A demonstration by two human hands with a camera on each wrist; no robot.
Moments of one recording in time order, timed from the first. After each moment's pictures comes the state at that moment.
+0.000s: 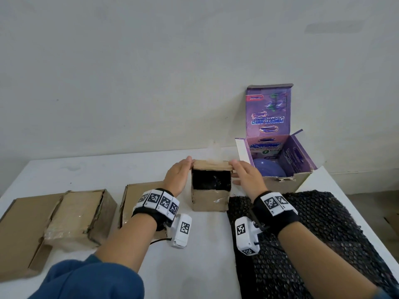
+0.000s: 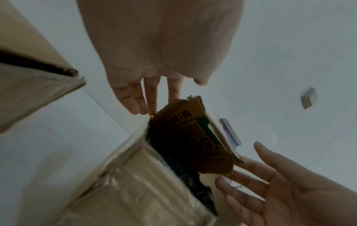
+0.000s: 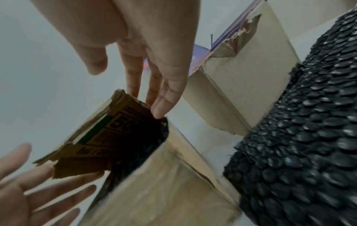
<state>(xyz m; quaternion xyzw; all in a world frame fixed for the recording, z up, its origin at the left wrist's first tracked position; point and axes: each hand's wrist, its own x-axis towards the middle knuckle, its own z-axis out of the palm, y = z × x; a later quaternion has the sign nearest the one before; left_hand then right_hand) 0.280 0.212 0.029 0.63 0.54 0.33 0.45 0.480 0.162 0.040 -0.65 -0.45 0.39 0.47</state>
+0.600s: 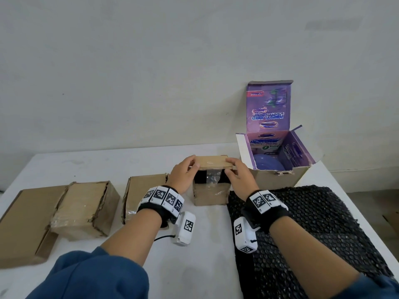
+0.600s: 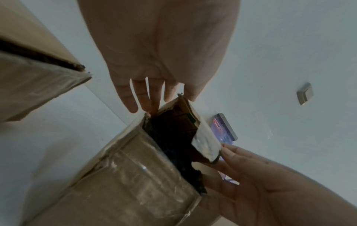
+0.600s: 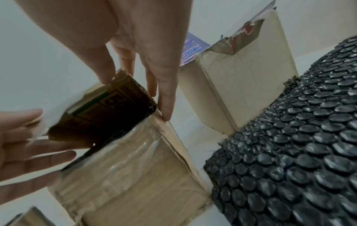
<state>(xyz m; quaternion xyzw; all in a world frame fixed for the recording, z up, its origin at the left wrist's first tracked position) 0.281 0.194 0.026 0.70 0.53 0.30 0.38 0.471 0.154 0.015 -0.65 -0.57 0.31 0.39</state>
